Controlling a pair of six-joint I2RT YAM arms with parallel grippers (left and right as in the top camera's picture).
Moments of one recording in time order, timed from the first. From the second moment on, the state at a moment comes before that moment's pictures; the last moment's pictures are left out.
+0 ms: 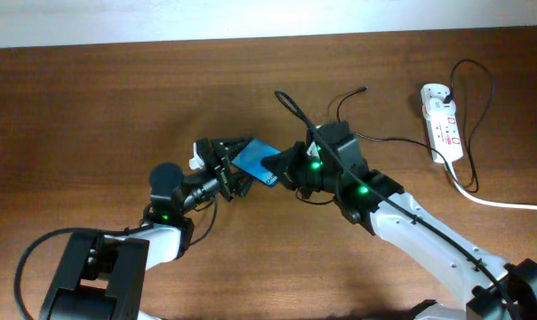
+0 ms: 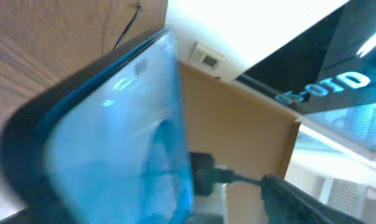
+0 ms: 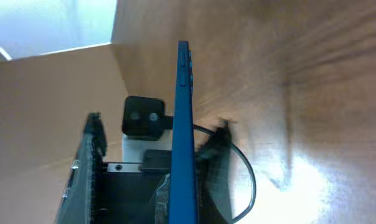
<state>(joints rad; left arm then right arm) -0.22 1.68 0.45 1.13 0.76 -1.92 0.52 1.47 0.88 -0.02 -0.46 1.37</state>
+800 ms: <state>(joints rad) -0.24 1.68 0.45 1.13 0.78 -1.99 0.52 1.47 0.88 0.00 -0.44 1.47</state>
